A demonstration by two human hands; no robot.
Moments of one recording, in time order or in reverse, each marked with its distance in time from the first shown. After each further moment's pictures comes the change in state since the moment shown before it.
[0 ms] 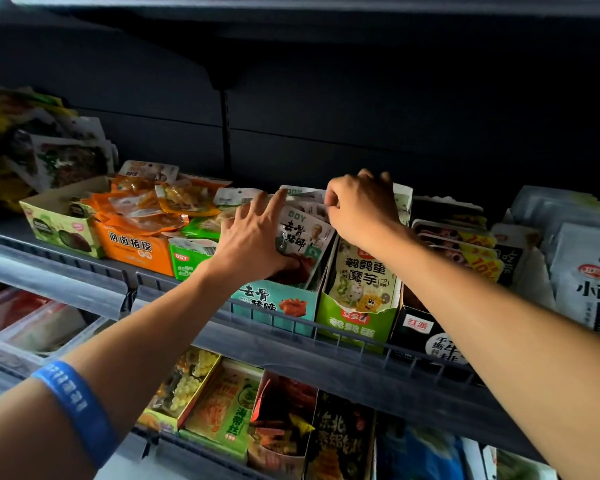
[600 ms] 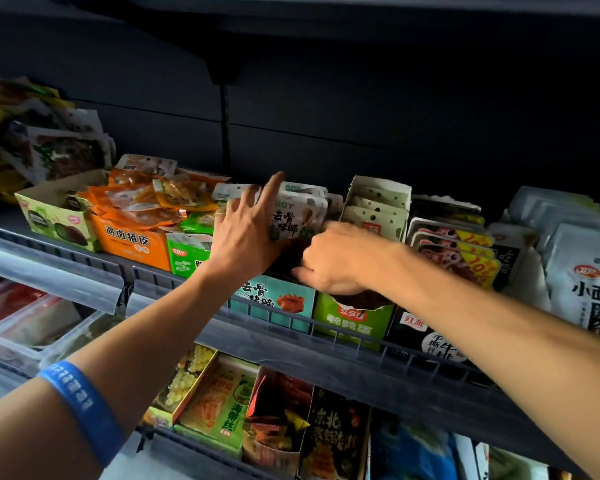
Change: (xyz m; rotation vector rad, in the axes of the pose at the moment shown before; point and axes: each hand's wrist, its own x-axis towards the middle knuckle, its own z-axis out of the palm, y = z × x) left_hand -0.007 0.001 0.000 -0.081 0.173 0.006; right_hand -0.039 -0.027 -0.015 -0.313 -0.520 -0.519
